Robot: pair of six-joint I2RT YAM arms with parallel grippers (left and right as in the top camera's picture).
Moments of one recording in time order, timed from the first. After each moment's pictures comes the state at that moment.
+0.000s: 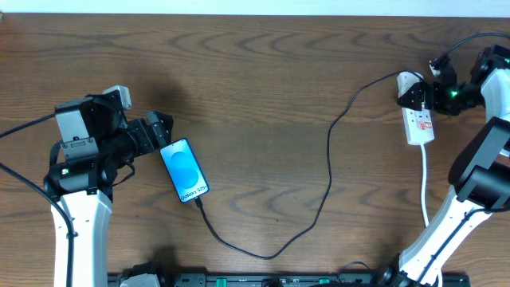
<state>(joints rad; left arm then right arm) 0.21 1.15 0.96 -0.67 0.45 -0.22 -0.44 2.29 1.88 -1.08 -0.53 -0.44</state>
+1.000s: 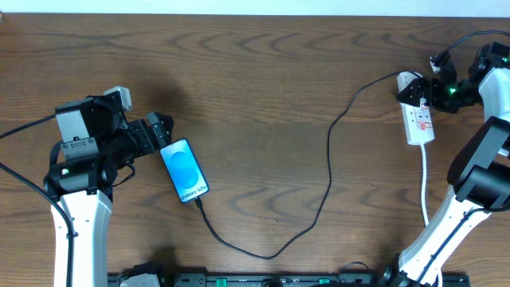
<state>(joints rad) 0.21 1.15 0.96 -0.68 0.45 -0.22 -0.43 2.29 1.88 -1.05 -0.54 -0.37</state>
